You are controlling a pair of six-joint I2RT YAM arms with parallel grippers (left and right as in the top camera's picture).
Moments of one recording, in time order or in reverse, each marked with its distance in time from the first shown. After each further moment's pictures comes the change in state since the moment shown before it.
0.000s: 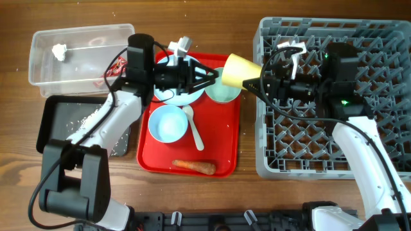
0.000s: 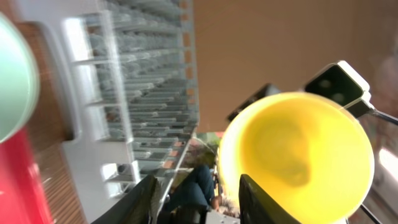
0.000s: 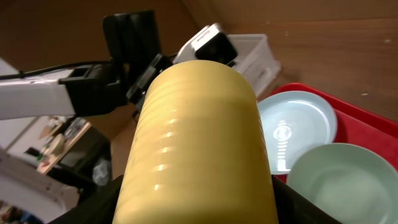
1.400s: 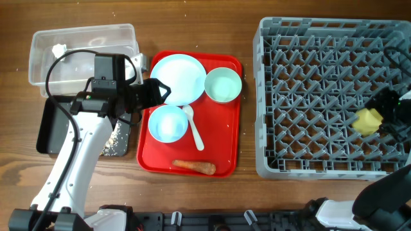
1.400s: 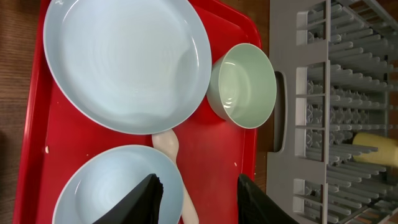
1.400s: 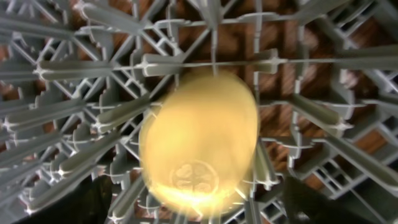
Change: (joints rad) left arm 0.127 -0.310 0.003 -0.762 -0.758 0.587; right arm -0.710 0.238 0.307 -0.822 1.026 0.093
